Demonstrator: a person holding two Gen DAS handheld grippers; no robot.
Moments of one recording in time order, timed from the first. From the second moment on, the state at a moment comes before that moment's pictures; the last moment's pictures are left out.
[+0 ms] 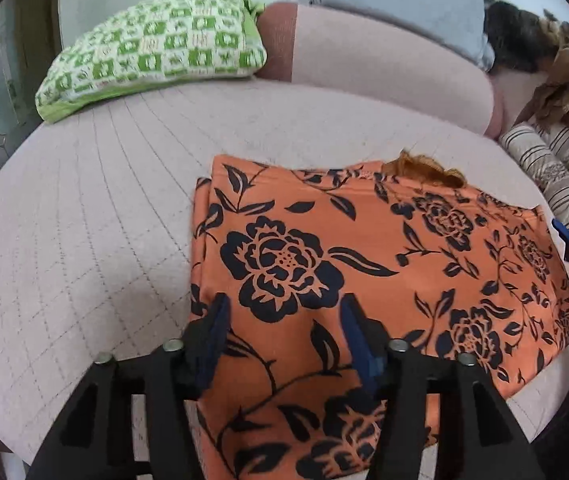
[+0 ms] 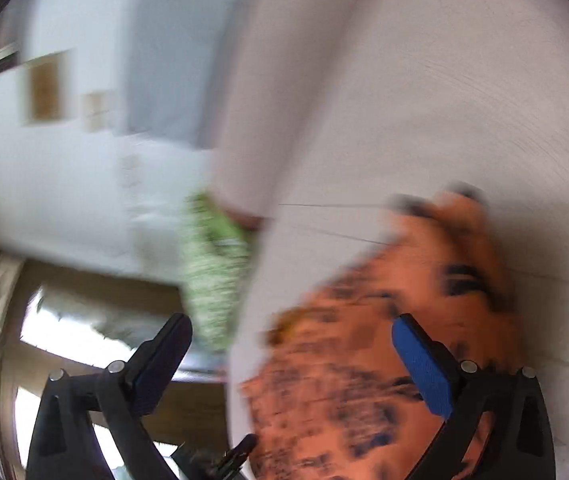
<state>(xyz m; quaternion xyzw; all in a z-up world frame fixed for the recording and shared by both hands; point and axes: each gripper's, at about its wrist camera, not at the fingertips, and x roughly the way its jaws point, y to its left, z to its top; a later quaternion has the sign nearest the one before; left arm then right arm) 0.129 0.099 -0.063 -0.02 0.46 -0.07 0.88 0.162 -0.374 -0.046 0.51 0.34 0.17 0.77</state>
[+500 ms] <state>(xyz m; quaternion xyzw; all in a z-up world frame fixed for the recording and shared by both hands) 0.079 0.084 -0.037 -0.04 0.43 -0.07 0.90 0.000 -0.339 -0.040 0.52 0.38 0.09 0.76</state>
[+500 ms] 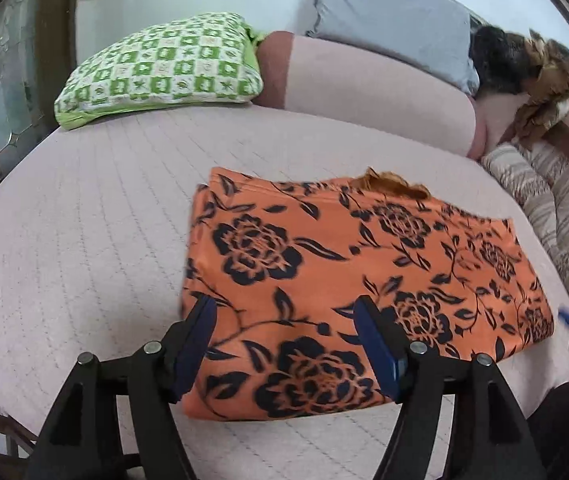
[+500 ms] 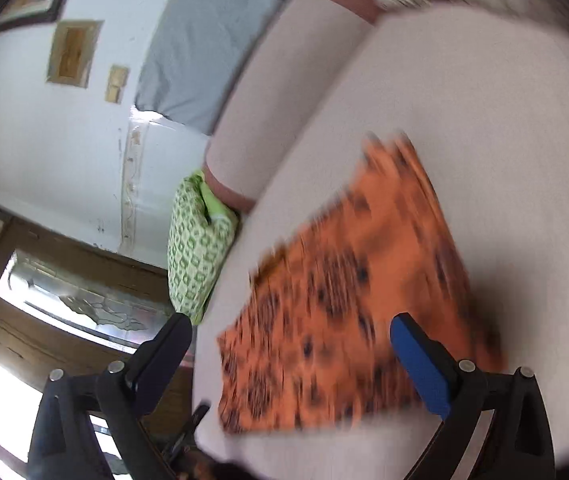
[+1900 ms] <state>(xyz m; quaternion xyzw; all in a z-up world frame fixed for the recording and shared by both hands) 0.103 0.003 -0.066 0.02 0.47 -0.07 0.88 0.019 -0.355 -0.087 0.52 0.39 -0.03 0.76</state>
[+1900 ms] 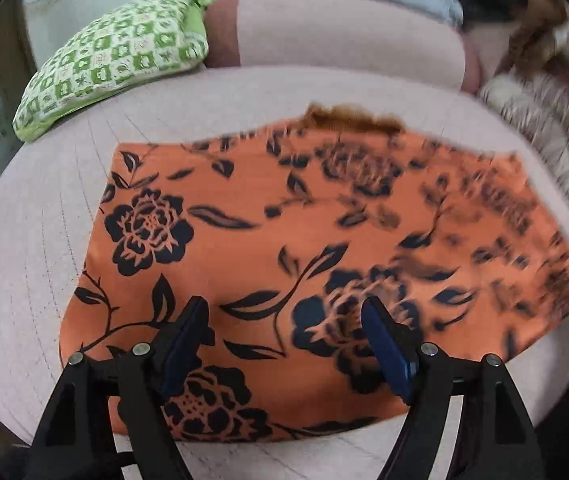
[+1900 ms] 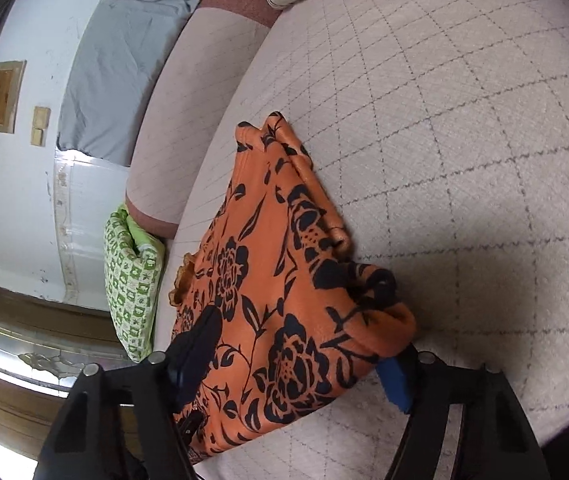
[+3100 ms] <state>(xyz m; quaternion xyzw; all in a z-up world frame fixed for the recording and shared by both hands) 0.076 0.102 -0.011 -0.13 0.37 -0.05 0.92 0.097 -0.175 0.063 0.17 0.39 0.06 0.90</state>
